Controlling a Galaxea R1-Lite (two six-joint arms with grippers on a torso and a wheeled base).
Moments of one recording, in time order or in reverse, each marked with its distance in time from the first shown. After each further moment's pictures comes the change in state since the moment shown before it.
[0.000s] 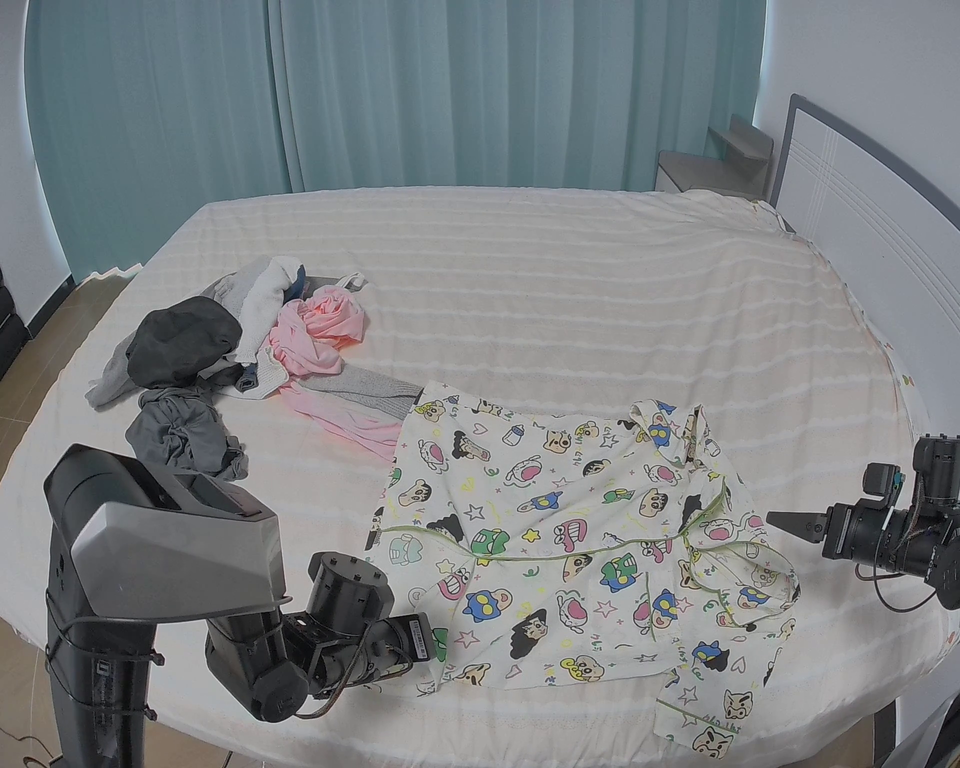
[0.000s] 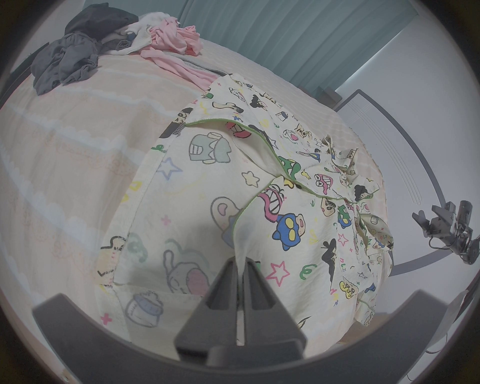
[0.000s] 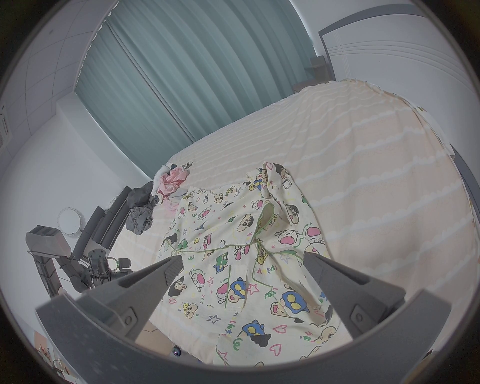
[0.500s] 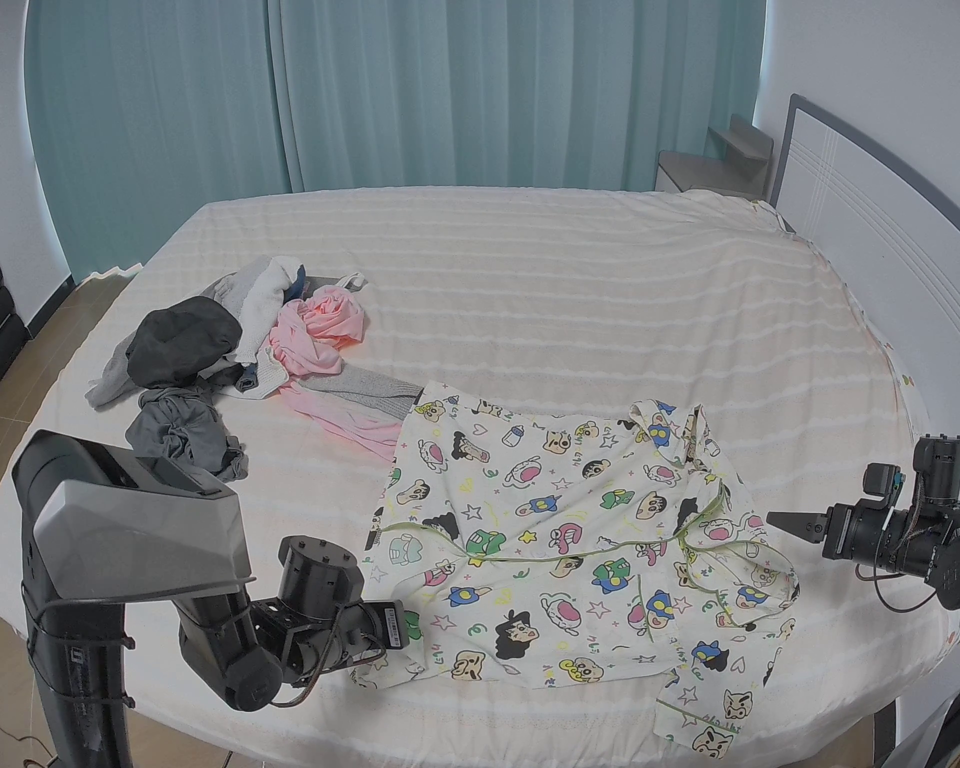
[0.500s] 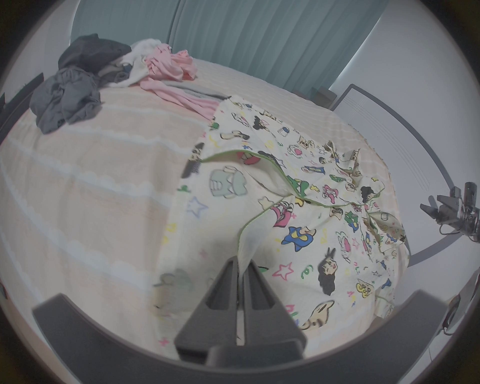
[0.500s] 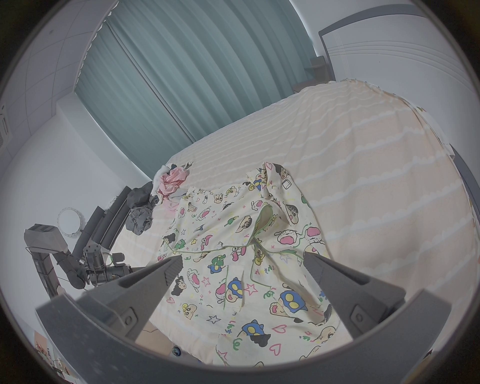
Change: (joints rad) left arm 0.057 -0.064 0.040 0.000 0.054 0.155; right arm 0.000 -0.001 0.001 0.000 -0.001 0.000
